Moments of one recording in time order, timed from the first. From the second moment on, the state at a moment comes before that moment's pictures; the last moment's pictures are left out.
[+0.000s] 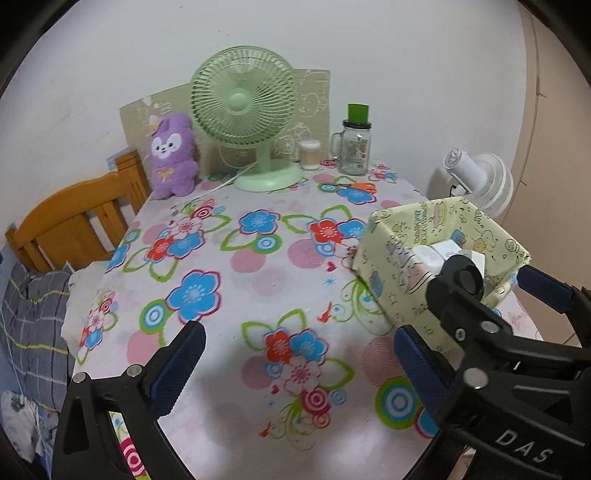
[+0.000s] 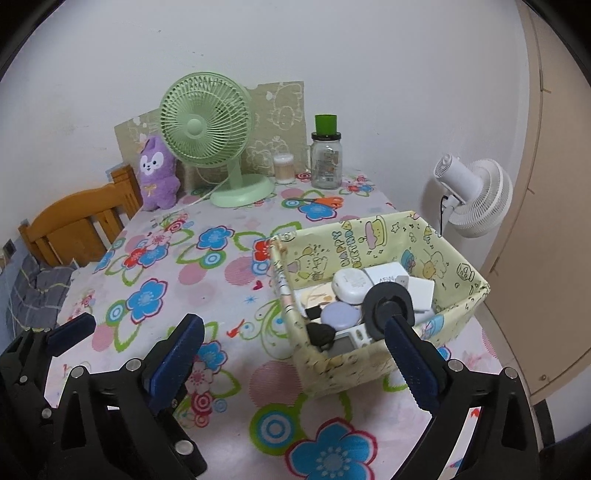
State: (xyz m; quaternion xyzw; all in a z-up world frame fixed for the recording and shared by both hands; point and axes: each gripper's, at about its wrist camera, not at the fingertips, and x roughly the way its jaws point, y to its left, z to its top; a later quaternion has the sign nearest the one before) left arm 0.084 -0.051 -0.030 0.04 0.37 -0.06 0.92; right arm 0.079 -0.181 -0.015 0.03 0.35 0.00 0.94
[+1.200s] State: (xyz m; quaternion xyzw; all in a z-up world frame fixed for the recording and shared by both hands) left arm 0.014 0.002 -0.001 0.03 0.31 -0.03 0.95; right arm 0.013 -0.155 0.013 0.01 0.29 0.01 0.96
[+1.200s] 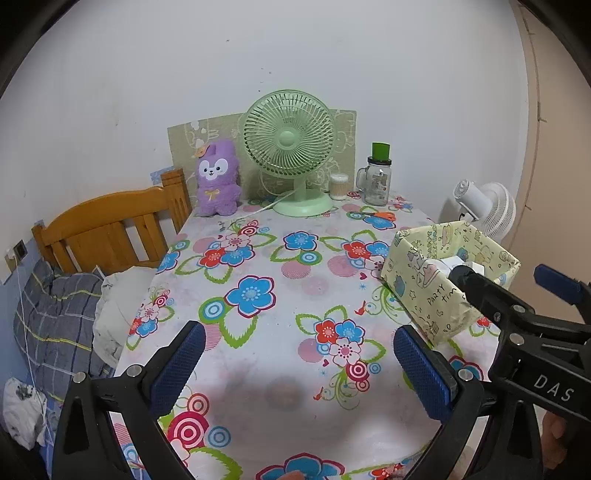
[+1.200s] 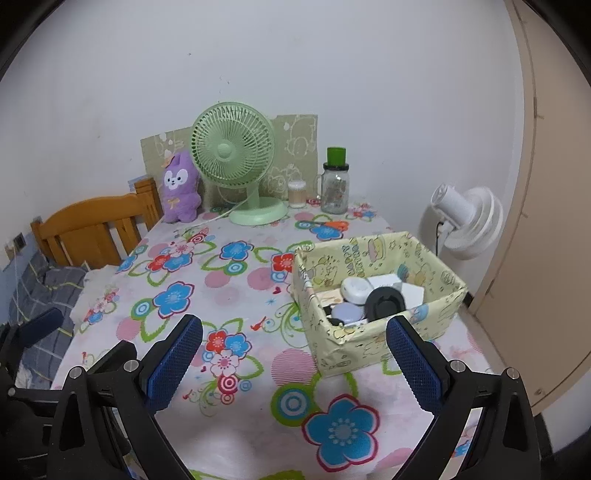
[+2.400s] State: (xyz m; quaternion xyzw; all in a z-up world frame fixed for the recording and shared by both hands) left arm 0.006 0.007 0.016 0.01 0.28 -0.03 0.96; right arm -0.003 -0.172 0.024 0.03 0.26 -0.01 0.96
